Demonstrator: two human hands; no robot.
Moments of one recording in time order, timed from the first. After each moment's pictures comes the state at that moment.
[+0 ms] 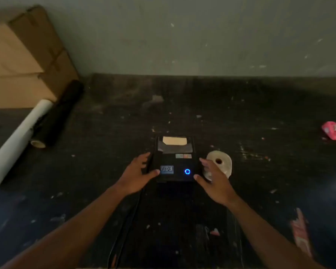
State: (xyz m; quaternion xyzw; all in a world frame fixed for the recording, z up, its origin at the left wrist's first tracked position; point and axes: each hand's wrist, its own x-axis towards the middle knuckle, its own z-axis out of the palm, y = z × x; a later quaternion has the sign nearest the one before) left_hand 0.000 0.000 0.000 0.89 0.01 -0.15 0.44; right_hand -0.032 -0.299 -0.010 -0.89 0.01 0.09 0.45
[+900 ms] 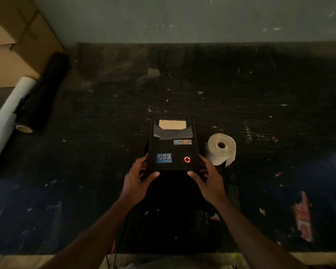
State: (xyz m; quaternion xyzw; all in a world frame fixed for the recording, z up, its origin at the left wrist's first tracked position) left_hand -0.034 -0.013 -0.063 0.85 0.06 -0.13 0.51; right_hand -0.044 -0.282 -0.066 -0.84 0.11 0.09 0.53
